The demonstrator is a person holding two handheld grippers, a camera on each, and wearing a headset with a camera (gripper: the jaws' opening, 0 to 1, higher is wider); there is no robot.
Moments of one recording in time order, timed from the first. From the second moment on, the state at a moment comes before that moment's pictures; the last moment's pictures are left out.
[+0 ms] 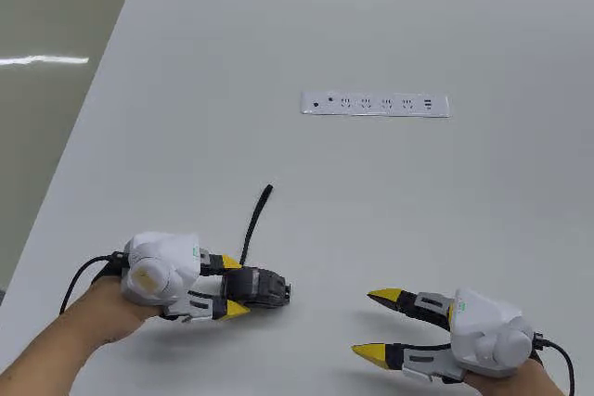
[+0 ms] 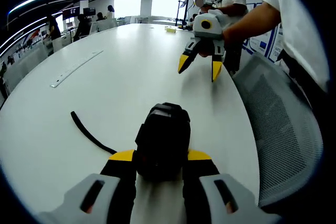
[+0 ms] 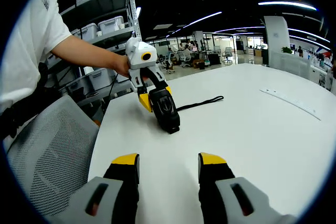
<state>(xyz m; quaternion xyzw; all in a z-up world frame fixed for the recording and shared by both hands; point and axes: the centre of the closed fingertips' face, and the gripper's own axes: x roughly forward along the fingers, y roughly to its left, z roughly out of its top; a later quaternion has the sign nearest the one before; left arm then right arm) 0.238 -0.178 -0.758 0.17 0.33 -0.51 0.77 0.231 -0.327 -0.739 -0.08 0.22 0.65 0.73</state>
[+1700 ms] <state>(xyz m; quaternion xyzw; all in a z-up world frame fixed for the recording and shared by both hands) 0.237 -0.177 -0.758 0.18 0.32 -0.52 0.77 0.251 -0.257 -0.774 -0.08 0.21 0.69 0.69</state>
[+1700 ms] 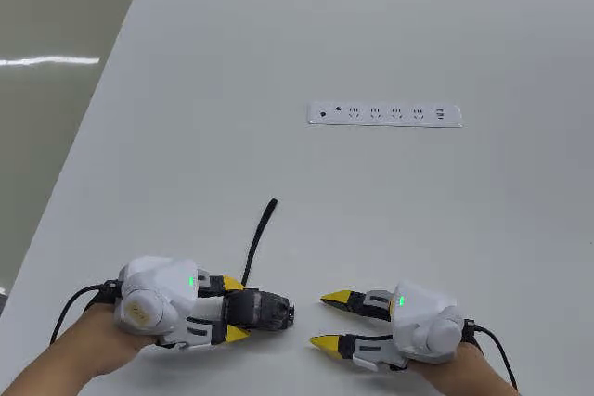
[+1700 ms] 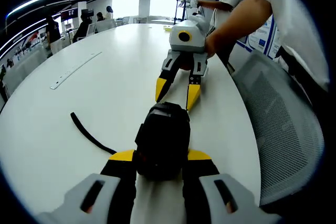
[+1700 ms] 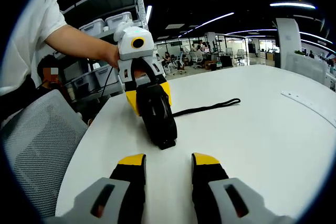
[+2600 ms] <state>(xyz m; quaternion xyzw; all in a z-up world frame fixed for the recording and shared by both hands) 0.237 -0.178 -0.759 0.18 0.33 -0.52 0.77 0.248 -0.228 -0.780 -0.10 0.18 0.71 0.67</state>
